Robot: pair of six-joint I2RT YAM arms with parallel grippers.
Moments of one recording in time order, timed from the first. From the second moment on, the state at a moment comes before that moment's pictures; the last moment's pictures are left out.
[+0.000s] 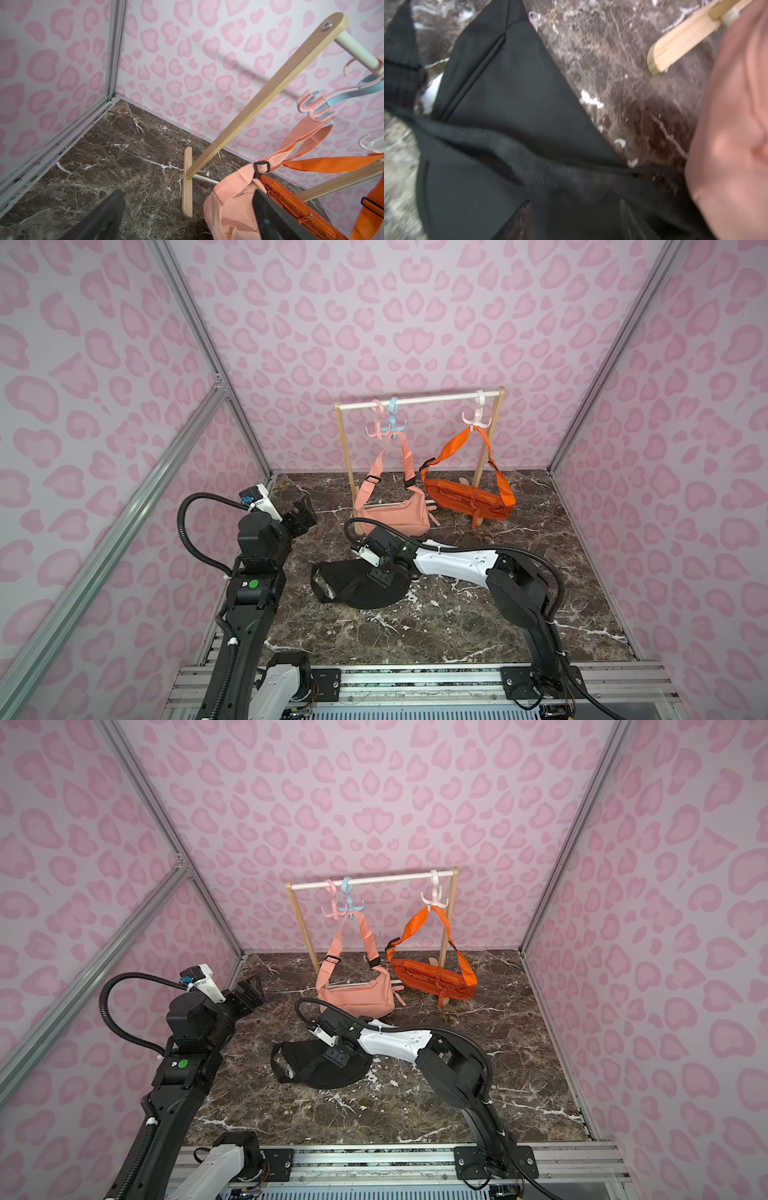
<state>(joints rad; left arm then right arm) 0.02 0.85 0.86 -0.23 -0.01 -0.48 0.99 2.13 1.61 -0.52 0.10 -0.17</state>
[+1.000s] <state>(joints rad) 0.07 0.90 0.87 -0.24 0.12 -0.48 0.91 1.91 1.64 -0.59 -0.03 -0.21</state>
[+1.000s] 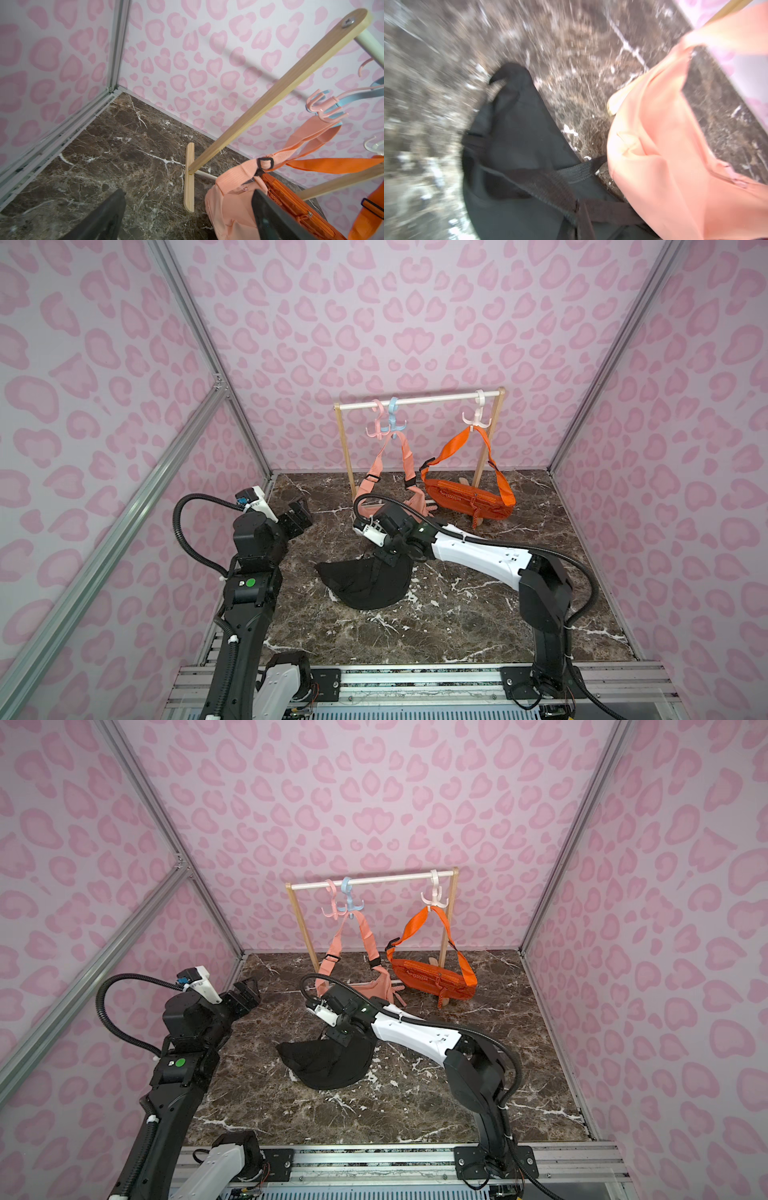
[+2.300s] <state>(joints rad) -0.18 1.14 0.57 0.04 0.36 -0.14 0.61 1.56 1.39 -0.62 -0.40 -0.06</state>
